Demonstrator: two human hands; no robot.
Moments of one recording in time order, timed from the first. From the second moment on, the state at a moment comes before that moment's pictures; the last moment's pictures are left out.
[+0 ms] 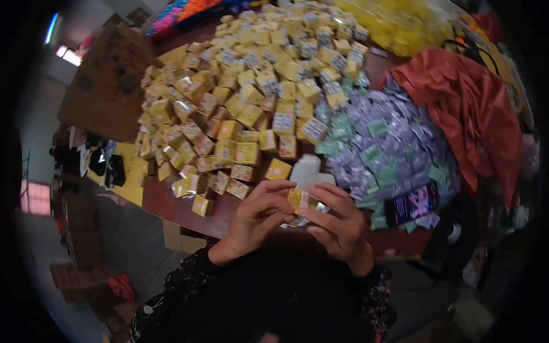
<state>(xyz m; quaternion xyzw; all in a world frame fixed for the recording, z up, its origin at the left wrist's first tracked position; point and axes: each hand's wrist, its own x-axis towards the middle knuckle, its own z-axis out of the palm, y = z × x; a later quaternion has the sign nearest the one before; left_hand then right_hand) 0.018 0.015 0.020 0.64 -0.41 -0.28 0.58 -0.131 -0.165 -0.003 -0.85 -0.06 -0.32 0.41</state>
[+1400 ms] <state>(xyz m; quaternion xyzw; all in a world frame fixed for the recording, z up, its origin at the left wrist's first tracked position) -0.004 0.016 -0.016 0.73 -0.43 -0.23 0.47 -0.135 -0.138 -0.021 -0.79 0.13 -0.28 0.54</state>
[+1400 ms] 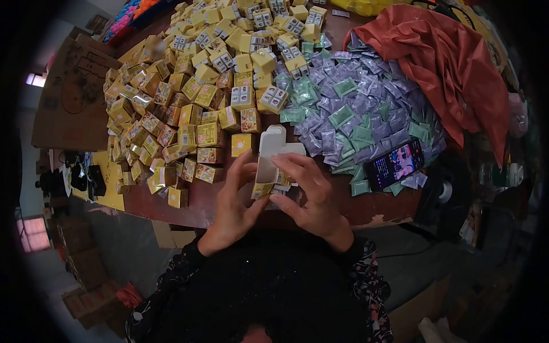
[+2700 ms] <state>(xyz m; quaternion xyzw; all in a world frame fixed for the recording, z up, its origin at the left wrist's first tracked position) -0.005 0.018 -0.011 0.52 -0.31 -0.41 0.68 -0.131 -0.136 -0.032 -0.67 0.05 -0.29 0.68</state>
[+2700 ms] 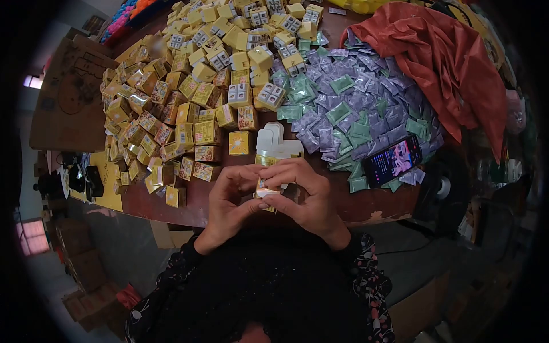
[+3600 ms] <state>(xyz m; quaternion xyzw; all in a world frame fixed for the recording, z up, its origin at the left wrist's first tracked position) -0.005 0.018 -0.007 0.55 -0.34 -0.43 0.63 -0.138 -0.144 -0.036 -0.77 0.00 -0.33 0.55</state>
